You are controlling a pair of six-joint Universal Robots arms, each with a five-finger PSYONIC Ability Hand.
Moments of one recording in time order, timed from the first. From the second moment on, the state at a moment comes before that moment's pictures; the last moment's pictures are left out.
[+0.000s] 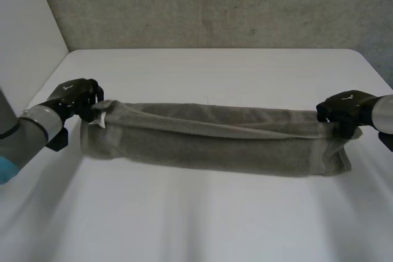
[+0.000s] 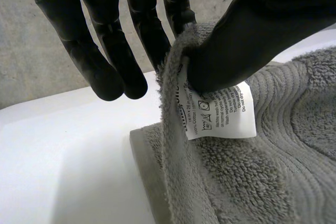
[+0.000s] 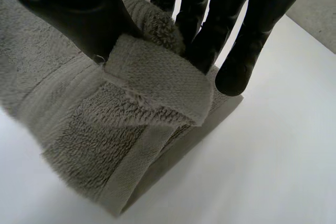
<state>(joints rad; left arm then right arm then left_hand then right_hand) 4.67 -2.09 -1.50 3.33 -1.20 3.16 1.60 -0.99 1.11 0.57 1.21 2.47 1.46 1.51 1.55 1.52 1.49 1.33 1.31 1.35 1.34 1.16</state>
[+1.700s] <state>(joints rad) 4.53 -2.05 -1.62 3.46 -1.32 3.54 1.64 -1.19 1.72 -0.05 1.31 2.59 0.36 0.37 0.37 0.36 0.38 0.44 0.44 0.45 0.45 0.29</state>
